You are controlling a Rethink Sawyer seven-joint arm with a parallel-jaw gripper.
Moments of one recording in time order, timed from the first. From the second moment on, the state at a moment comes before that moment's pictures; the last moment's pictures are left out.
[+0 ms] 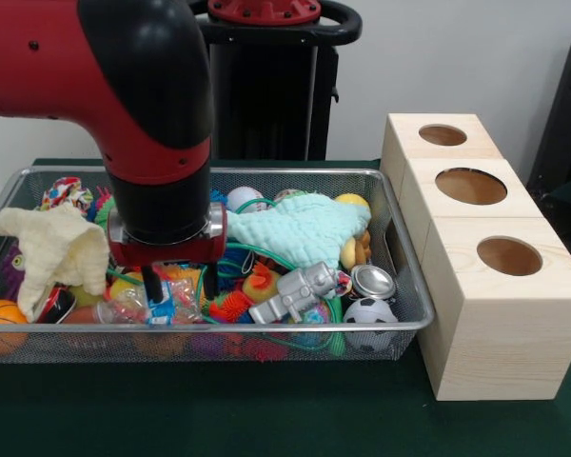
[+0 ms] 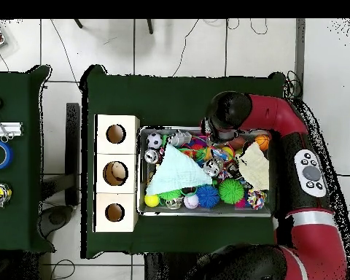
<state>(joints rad) -0.57 -0.37 0.41 1.10 -0.48 1.12 1.55</state>
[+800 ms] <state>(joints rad) -0.57 -0.34 0.41 1.08 -0.48 1.12 1.55</state>
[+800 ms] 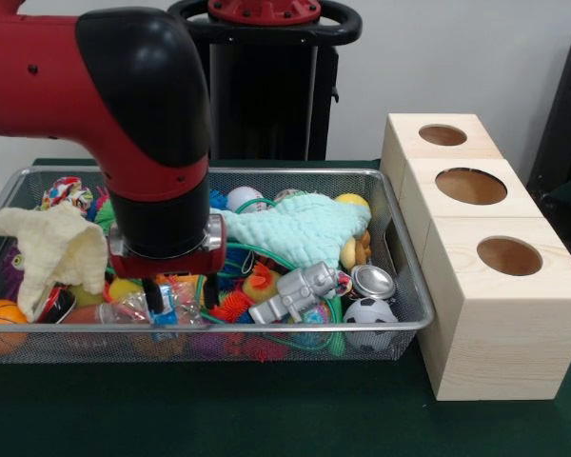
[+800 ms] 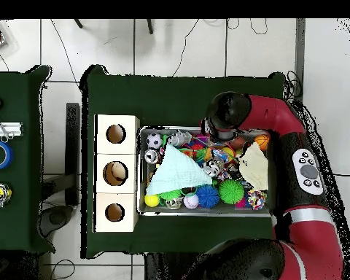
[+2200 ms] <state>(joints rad) -0.57 -0.46 0.40 1.27 -0.59 0.95 1.55</state>
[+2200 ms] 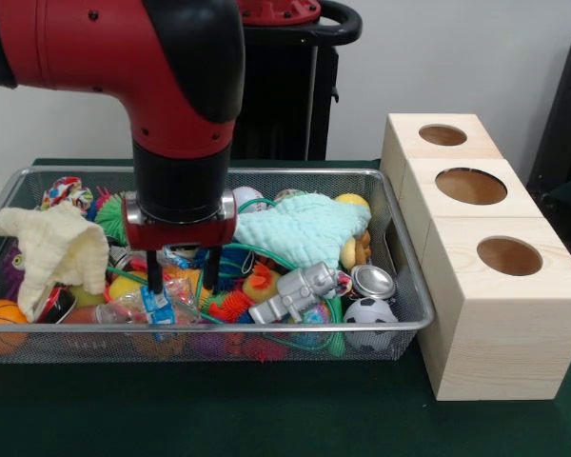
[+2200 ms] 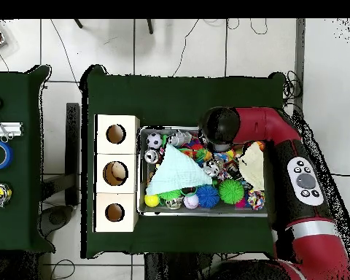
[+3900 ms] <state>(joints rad) -0.58 -0.47 0.41 1.37 -0.69 0.69 1.55</state>
